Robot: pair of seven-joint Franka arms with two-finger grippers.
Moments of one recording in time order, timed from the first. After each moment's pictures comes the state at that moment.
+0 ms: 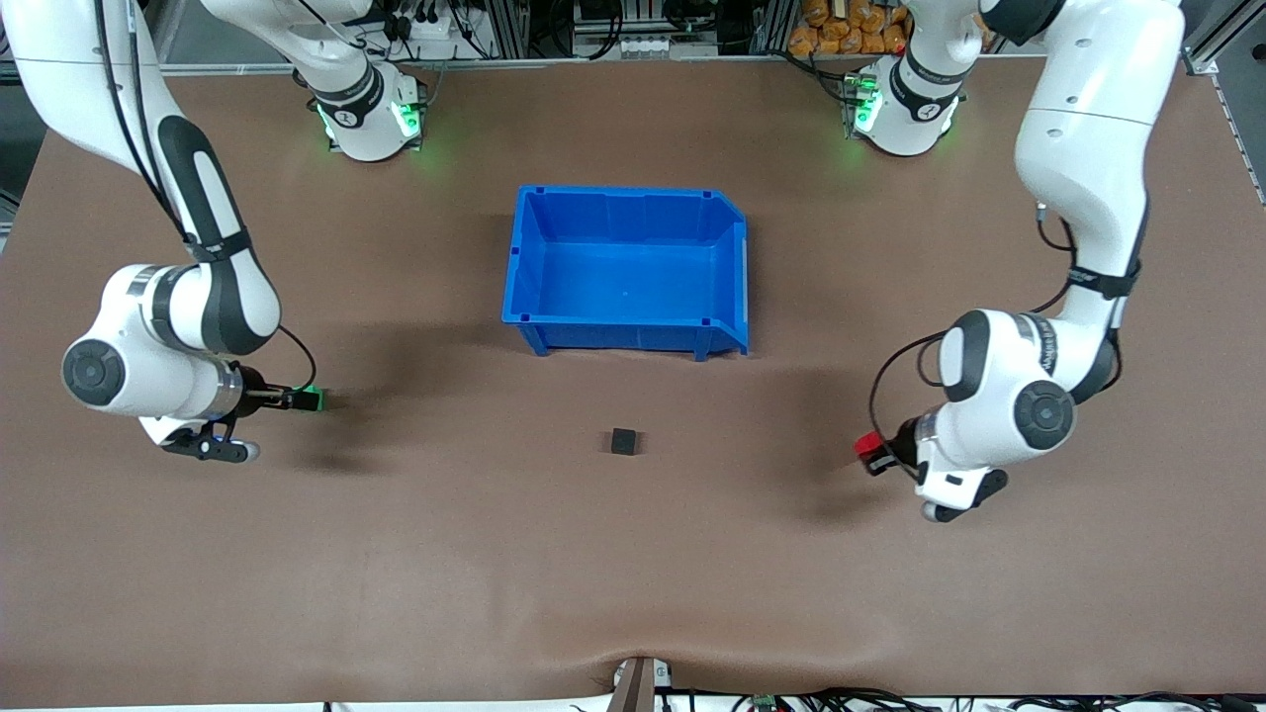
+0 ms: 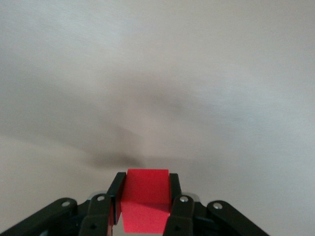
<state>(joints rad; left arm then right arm) -0.12 0.71 -0.11 -1.55 -0.12 2.24 -0.67 0.02 0.45 -0.09 -1.93 0.06 2.21 0.03</state>
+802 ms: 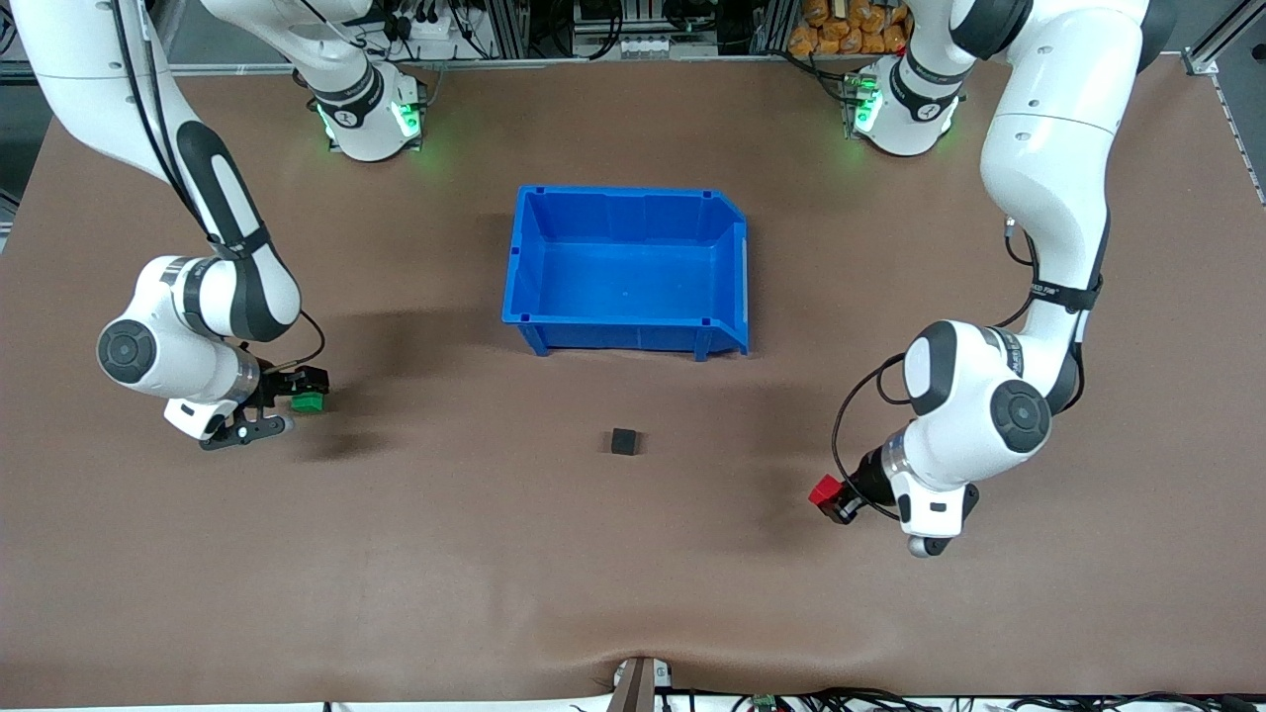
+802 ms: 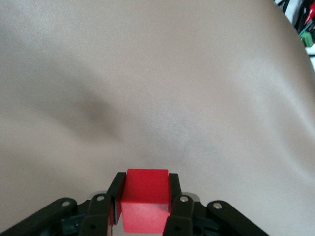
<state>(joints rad) -0.18 0.78 -0.10 -1.38 -0.24 2.33 -0.87 0.02 0.47 -0.09 -2.02 0.06 2.35 -0.34</state>
